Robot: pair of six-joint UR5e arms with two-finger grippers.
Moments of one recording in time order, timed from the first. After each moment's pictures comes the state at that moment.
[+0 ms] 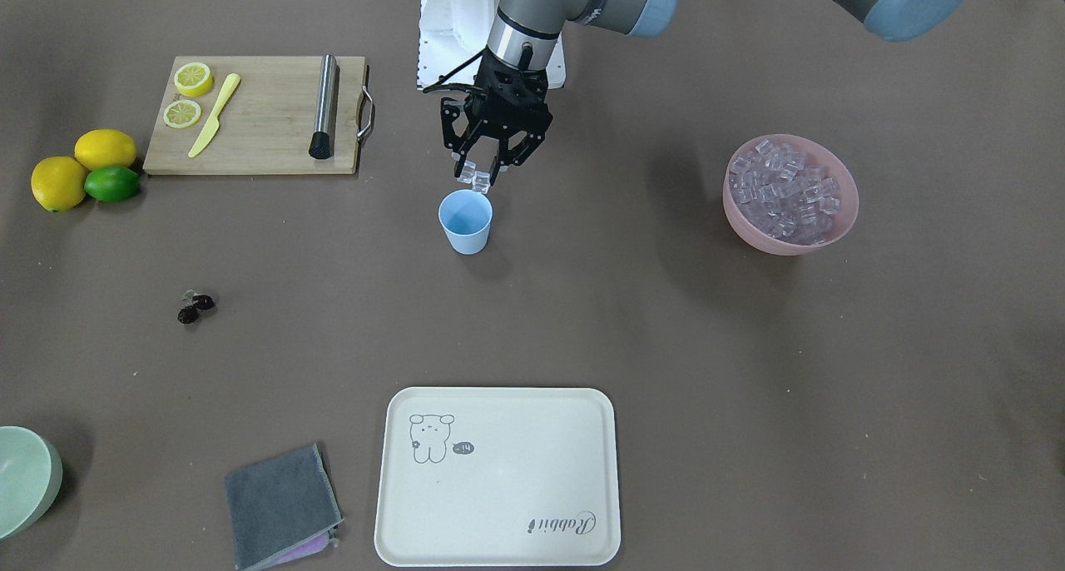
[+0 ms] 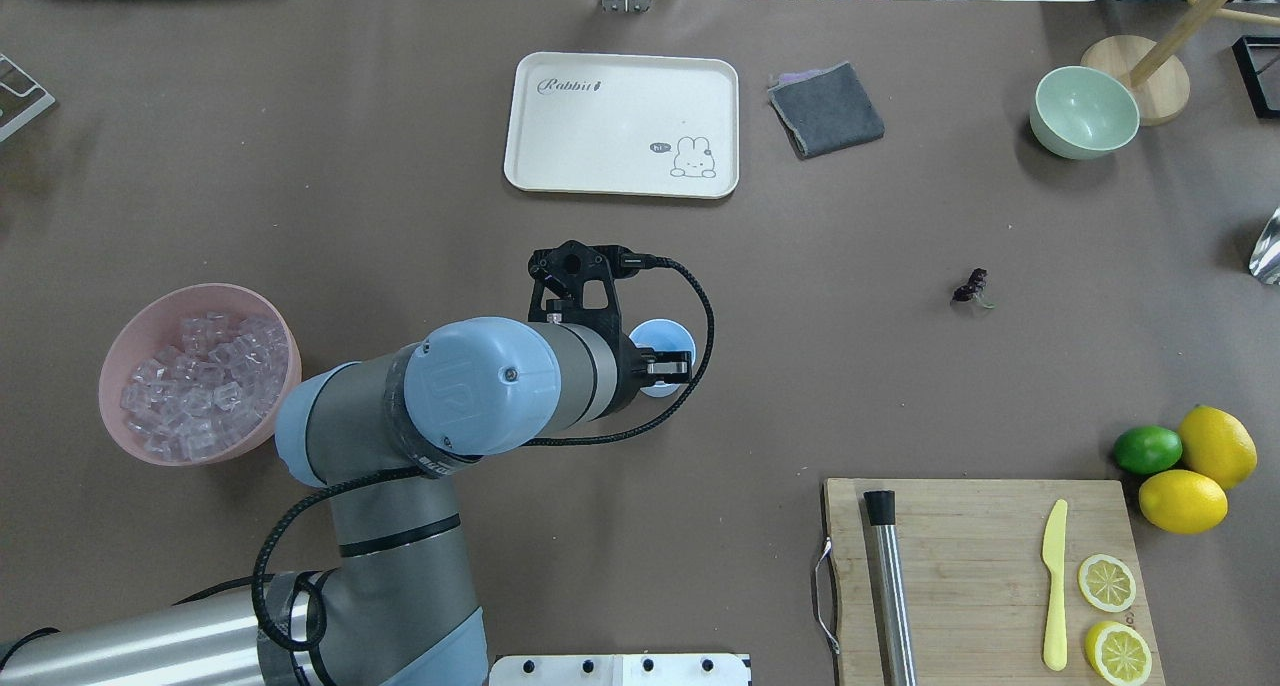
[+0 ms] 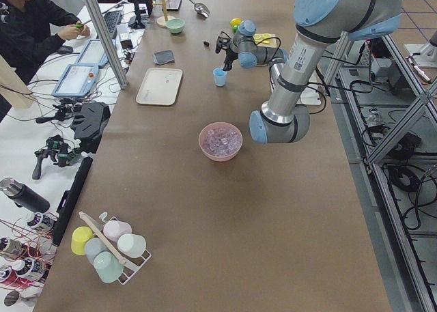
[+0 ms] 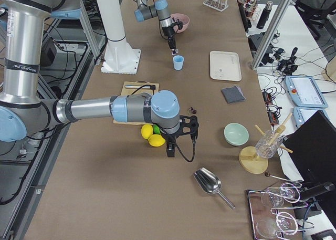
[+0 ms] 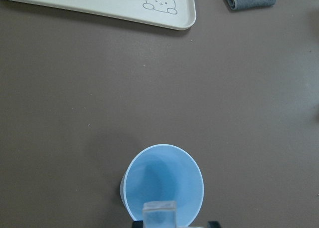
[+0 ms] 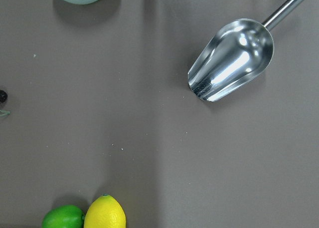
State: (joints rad) left arm -0.35 -2.27 -1.73 -1.88 -1.55 -1.33; right arm 1.66 -1.77 1.93 -1.66 2.43 -0.02
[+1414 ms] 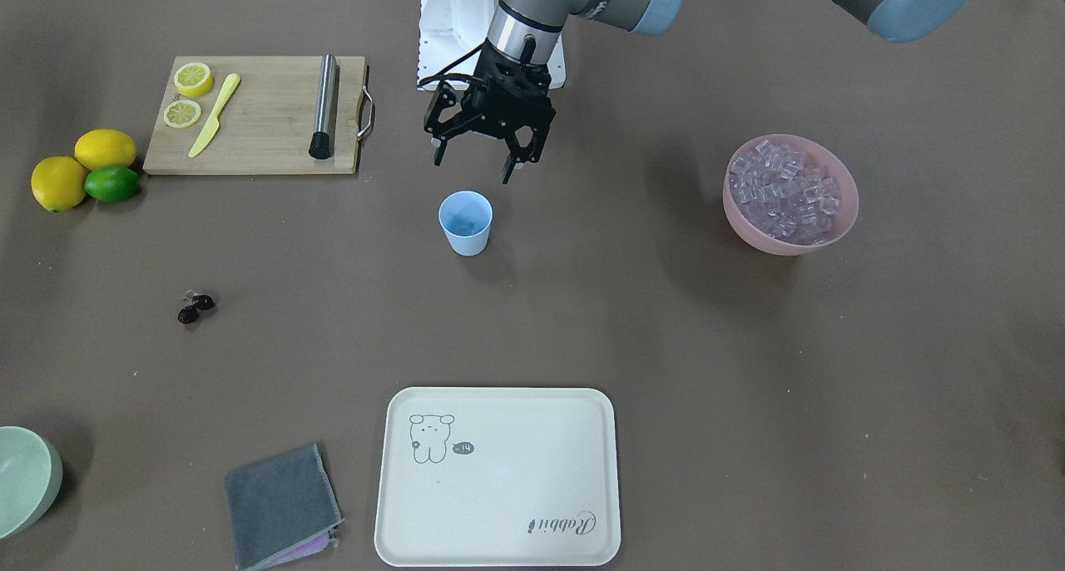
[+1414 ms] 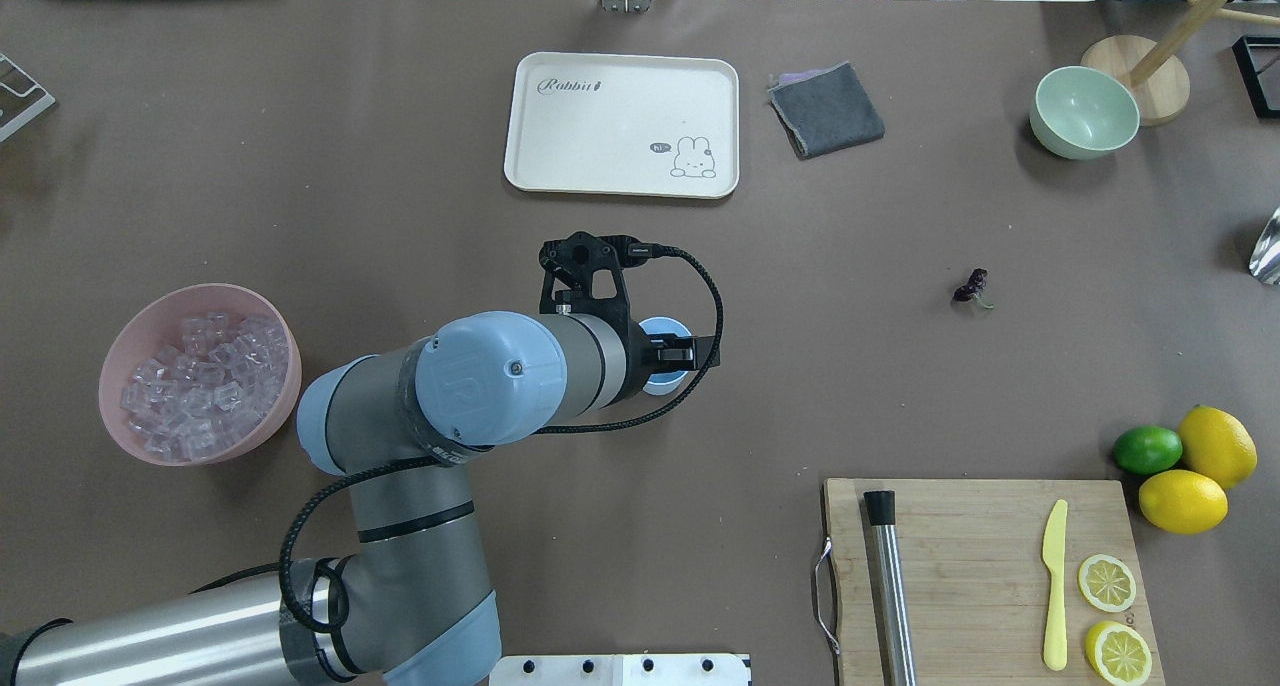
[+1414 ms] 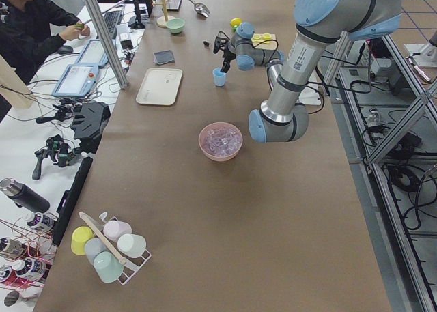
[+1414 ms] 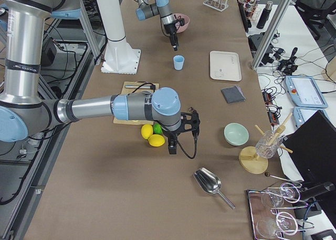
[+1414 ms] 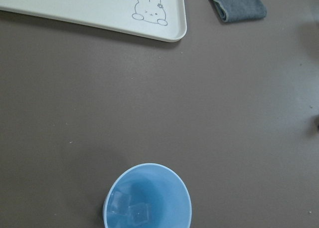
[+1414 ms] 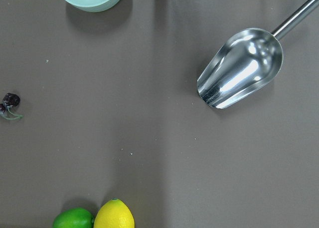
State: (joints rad) left arm -0.42 -2.27 -1.84 -1.80 -1.59 -1.32; right arm 1.66 -1.77 1.94 -1.66 2.44 -0.02
